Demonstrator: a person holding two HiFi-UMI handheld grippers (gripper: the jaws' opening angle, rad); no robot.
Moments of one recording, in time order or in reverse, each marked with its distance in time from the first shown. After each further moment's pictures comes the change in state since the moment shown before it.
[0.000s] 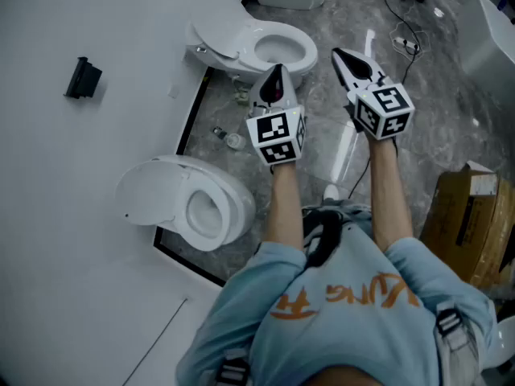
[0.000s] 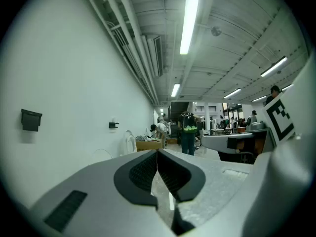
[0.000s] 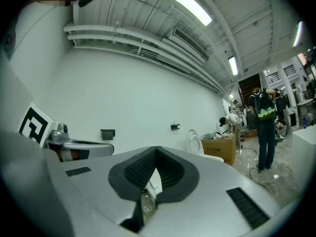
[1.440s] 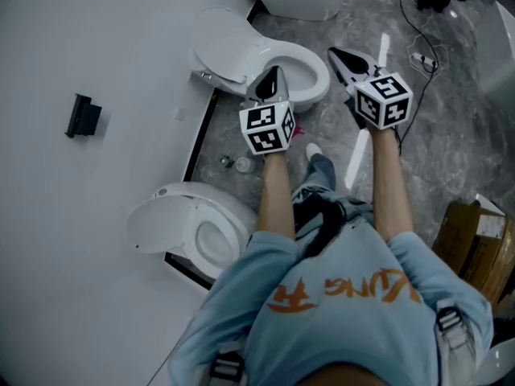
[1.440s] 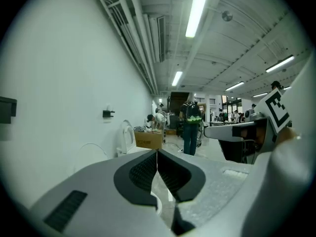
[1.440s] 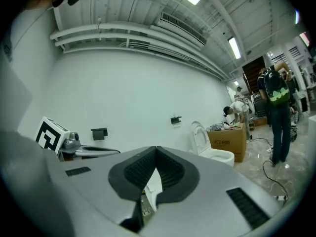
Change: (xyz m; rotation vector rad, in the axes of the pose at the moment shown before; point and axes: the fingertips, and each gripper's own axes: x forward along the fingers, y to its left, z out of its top) left arm 0.198 0.056 -0.036 -0.010 0.124 -0.043; right arm 0.154 -0.123 -0.021 0.082 0.073 0.082
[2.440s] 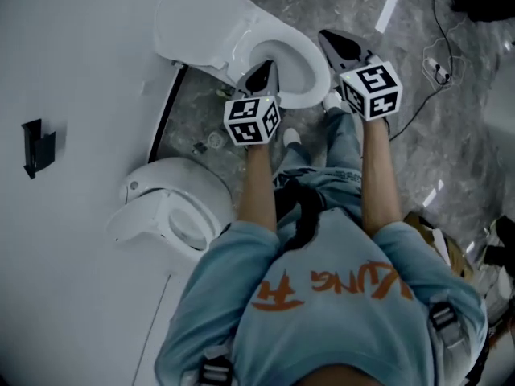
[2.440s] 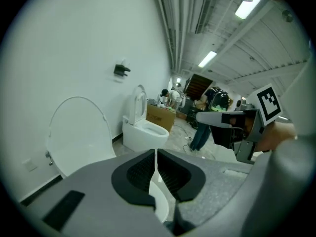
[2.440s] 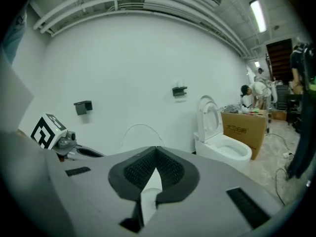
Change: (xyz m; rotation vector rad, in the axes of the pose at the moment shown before) left arm 0.272 0.141 -0.109 -0.288 0.285 0.063; right arm 0.306 -0.176 -0.072 -0.086 0.300 0.145
